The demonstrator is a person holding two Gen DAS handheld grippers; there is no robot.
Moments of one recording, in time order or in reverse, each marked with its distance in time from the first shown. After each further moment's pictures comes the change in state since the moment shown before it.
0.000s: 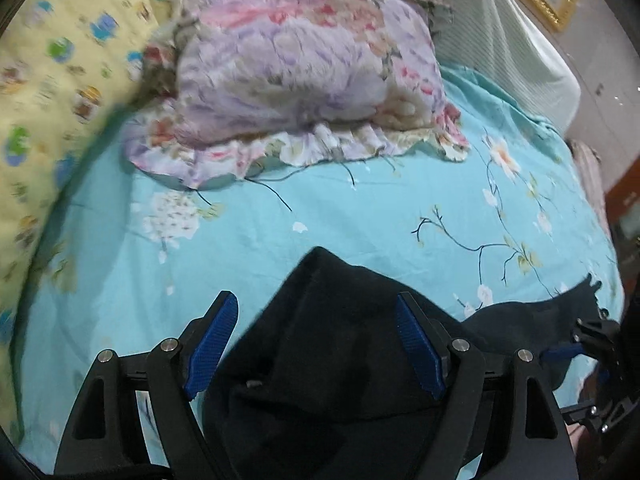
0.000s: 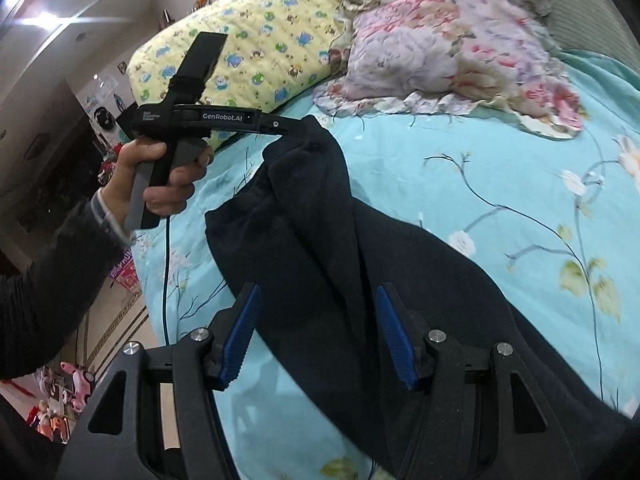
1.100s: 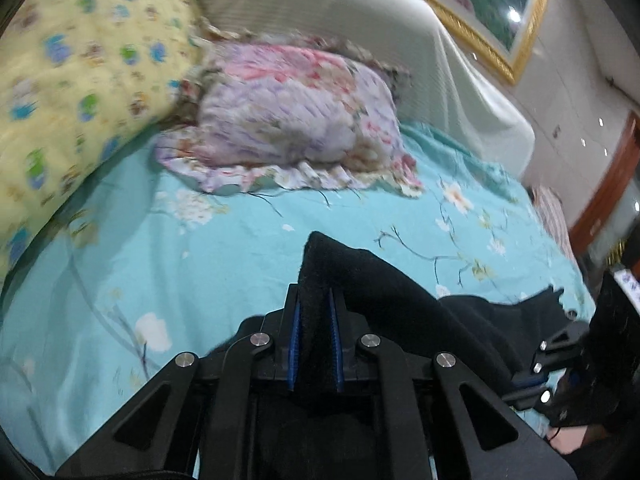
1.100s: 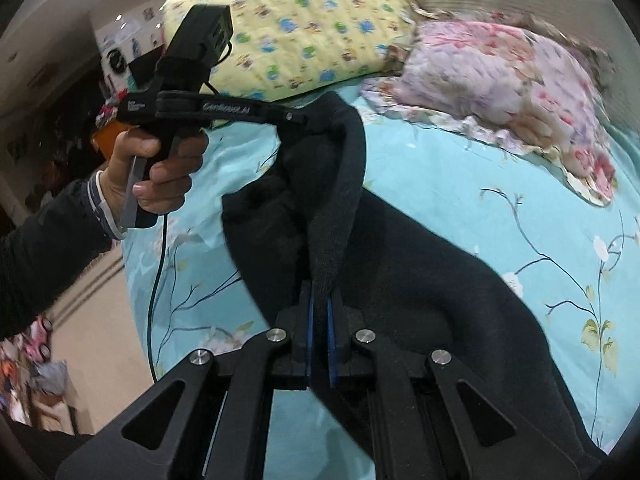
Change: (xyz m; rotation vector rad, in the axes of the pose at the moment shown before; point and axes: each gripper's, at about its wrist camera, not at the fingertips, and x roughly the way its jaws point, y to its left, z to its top) left arm -0.070 0.013 -0.092 -0.039 -0.318 -0.108; right arm 0.043 0.070 -0.006 -0.236 0.026 -0.091
